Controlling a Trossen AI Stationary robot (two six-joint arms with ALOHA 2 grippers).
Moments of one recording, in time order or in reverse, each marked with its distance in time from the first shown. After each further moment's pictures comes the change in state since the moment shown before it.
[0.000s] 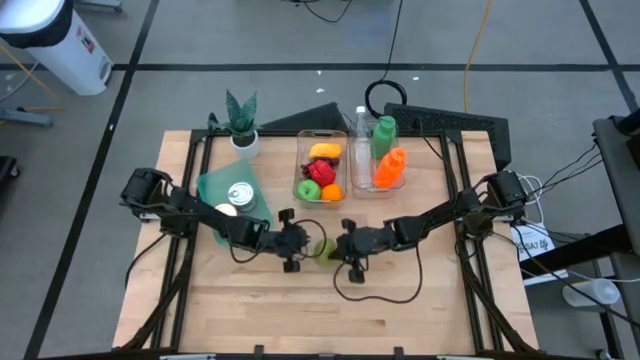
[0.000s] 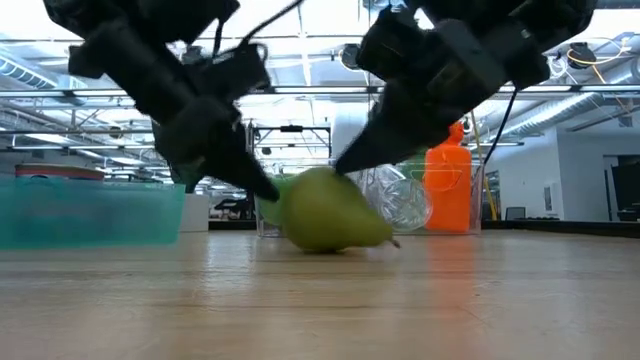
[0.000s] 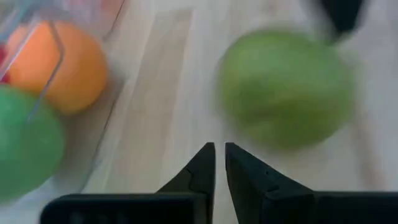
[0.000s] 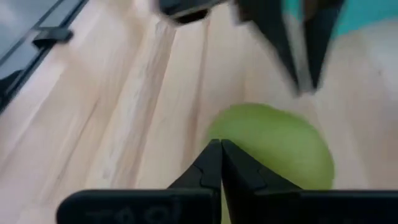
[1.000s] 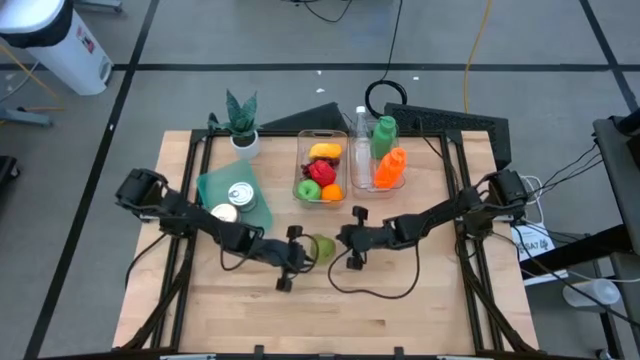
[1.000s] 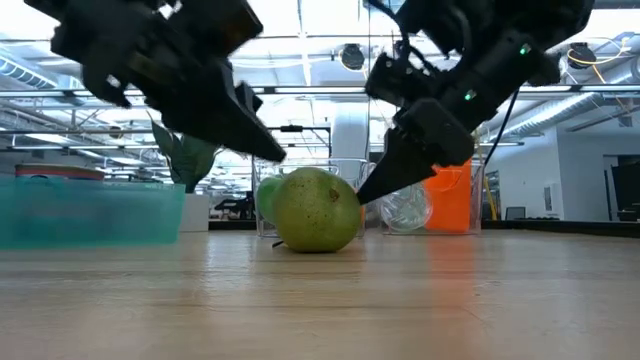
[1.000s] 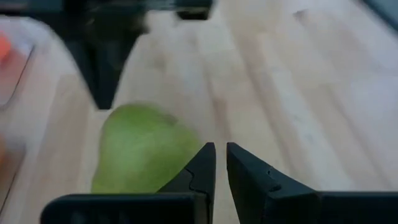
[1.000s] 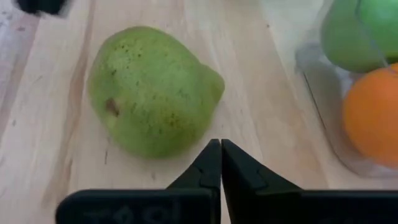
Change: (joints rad) left arm -0.087 -0.033 0.003 0.141 0.223 0.104; right arm -0.028 -0.016 -0.003 -0.181 0.303 -0.011
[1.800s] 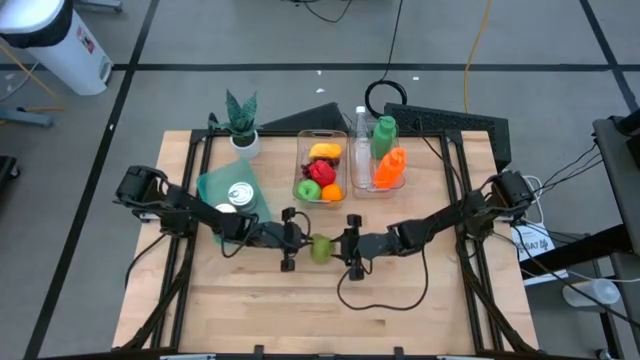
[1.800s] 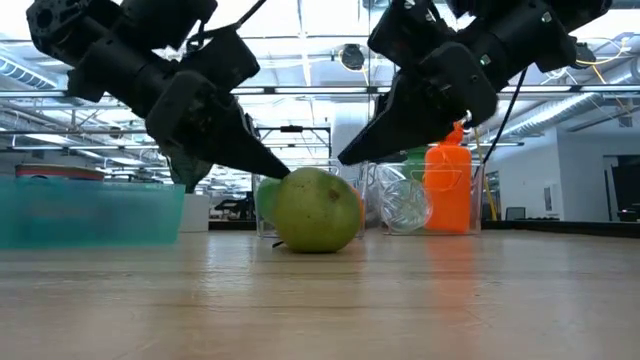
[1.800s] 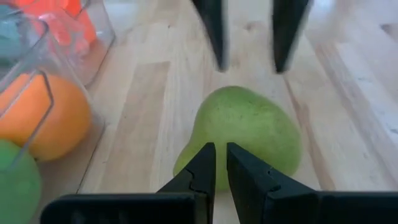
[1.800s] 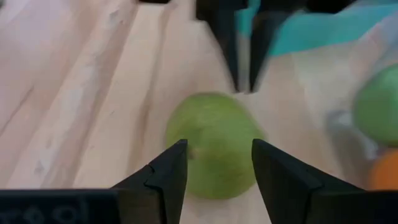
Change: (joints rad) left arm 0.120 -0.016 -0.150 0.214 -0.068 -0.003; right arm 0.075 -0.023 0.001 0.135 -0.035 -0.128
